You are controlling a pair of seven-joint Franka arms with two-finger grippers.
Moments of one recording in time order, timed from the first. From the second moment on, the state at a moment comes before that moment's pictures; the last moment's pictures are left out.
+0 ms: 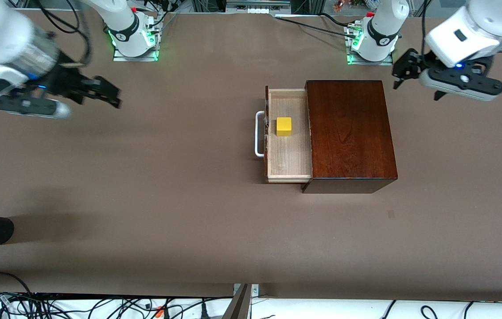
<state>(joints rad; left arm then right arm) -0.08 -0.01 -0.21 -1.51 -0.03 1.48 0.01 0.42 0.11 -0.22 -1.39 0.14 1.45 0.35</state>
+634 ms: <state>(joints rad) -0.10 0.11 -0.43 -1.43 -0.03 1.49 0.21 0.41 0.09 -0.35 -1.45 0.08 1.48 0.22</state>
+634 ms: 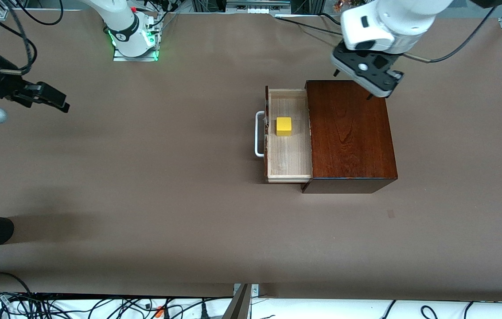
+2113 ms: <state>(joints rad) -0.50 0.62 -0.52 -1.40 0.36 1.91 0.59 0.28 0.10 -0.27 -1.49 0.02 1.51 0.02</state>
